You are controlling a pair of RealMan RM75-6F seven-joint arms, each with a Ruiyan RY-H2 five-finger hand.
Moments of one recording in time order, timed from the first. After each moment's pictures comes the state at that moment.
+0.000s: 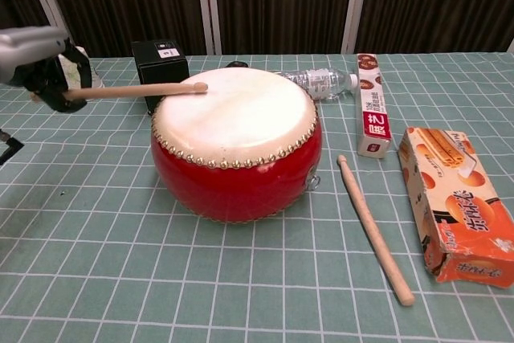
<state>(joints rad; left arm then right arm) -0.67 -1.45 -0.31 -1.77 0.71 1.27 0.75 0.09 -1.14 0.02 -1.59 -1.63 1.53 0.01</state>
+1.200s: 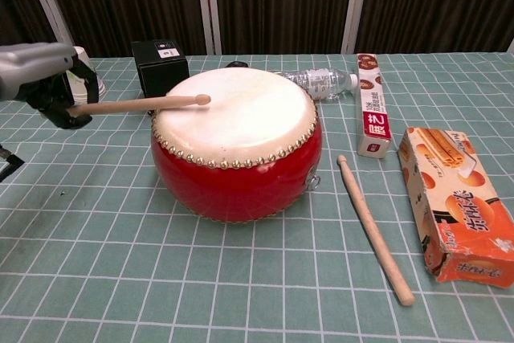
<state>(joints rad) -0.67 -1.46 -0.26 -1.80 0.73 1.28 0.76 0.09 -1.14 0.02 -1.59 -1.63 1.53 0.00</state>
